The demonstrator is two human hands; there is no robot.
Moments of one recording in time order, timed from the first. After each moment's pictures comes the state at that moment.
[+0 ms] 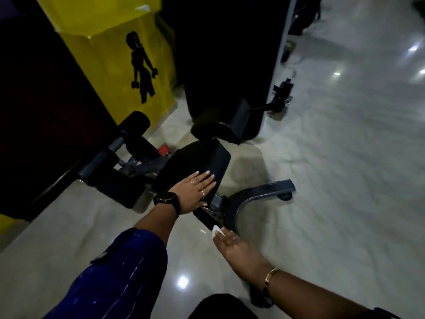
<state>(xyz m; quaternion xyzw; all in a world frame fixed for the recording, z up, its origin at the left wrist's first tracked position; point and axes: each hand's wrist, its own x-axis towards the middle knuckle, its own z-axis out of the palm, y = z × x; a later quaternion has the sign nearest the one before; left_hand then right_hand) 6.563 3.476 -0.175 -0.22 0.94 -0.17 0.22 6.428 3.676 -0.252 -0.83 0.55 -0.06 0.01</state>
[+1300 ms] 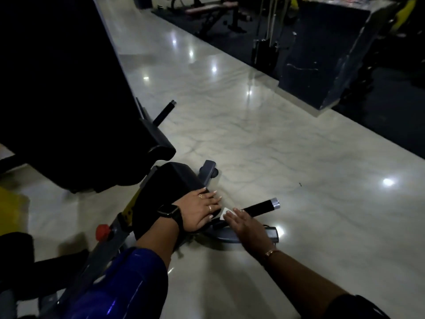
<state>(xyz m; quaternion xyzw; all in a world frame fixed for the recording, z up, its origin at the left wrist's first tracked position) 6.555 3.370 -0.187 0.38 0.92 -0.07 0.05 6.572 3.596 -0.247 -0.39 0.90 -0.10 -0.13</state>
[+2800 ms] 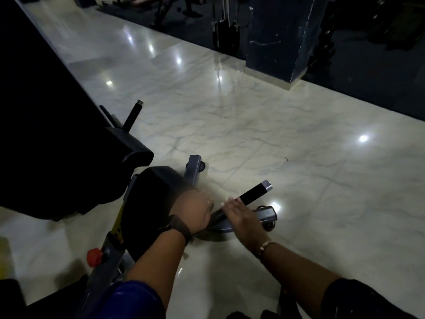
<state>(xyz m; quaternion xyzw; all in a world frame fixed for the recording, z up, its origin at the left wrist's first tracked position) 6.552 3.395 -0.195 0.30 0.95 -0.02 0.04 6.578 3.579 -0.276 -0.27 0.93 -0.16 -0.21</state>
